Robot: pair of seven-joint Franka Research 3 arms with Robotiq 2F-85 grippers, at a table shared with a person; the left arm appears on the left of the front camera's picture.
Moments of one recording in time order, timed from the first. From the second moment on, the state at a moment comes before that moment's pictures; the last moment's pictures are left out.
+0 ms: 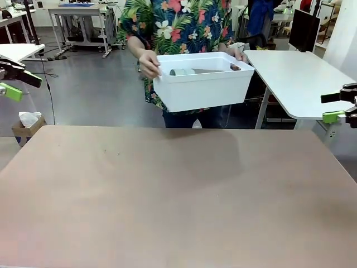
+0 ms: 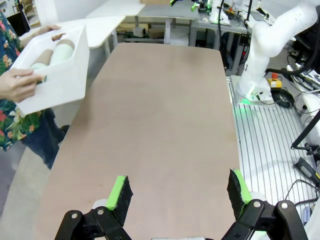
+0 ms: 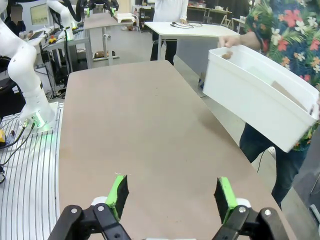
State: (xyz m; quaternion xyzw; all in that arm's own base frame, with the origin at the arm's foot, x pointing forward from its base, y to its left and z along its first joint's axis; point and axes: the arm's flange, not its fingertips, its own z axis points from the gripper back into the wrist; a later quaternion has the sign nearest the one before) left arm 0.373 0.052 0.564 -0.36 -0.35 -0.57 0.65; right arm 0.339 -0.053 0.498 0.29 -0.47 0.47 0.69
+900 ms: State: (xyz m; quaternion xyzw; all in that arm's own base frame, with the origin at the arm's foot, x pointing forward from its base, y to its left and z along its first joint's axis) left arm 0.373 0.052 0.564 -0.36 -0.35 -0.57 0.65; right arm 0.339 -0.054 0.498 0.29 -0.47 0.47 0.69
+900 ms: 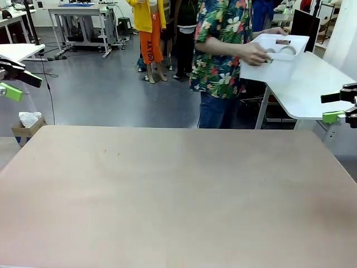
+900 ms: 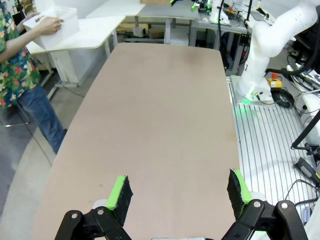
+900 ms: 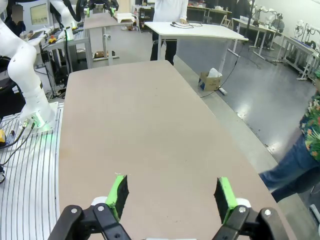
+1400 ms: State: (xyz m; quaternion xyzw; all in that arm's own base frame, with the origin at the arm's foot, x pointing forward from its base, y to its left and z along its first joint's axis) left arm 0.373 0.052 0.564 -0.36 -0.35 -0.57 0.65; right arm 0.339 -0.054 0.498 0.29 -0.47 0.47 0.69
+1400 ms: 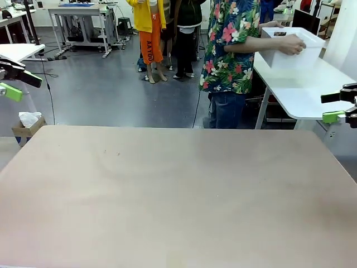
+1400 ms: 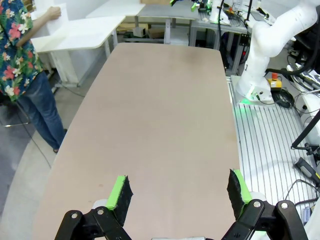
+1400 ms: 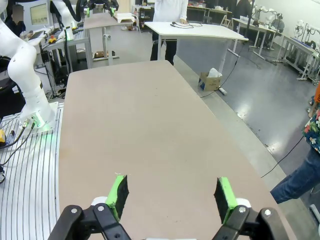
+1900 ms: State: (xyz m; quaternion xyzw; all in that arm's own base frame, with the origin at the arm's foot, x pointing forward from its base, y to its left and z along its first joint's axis) left arm 0.373 0.052 0.564 -0.36 -0.35 -0.57 0.65; right arm 0.339 -0.054 0.498 0.29 -0.47 0.47 0.69
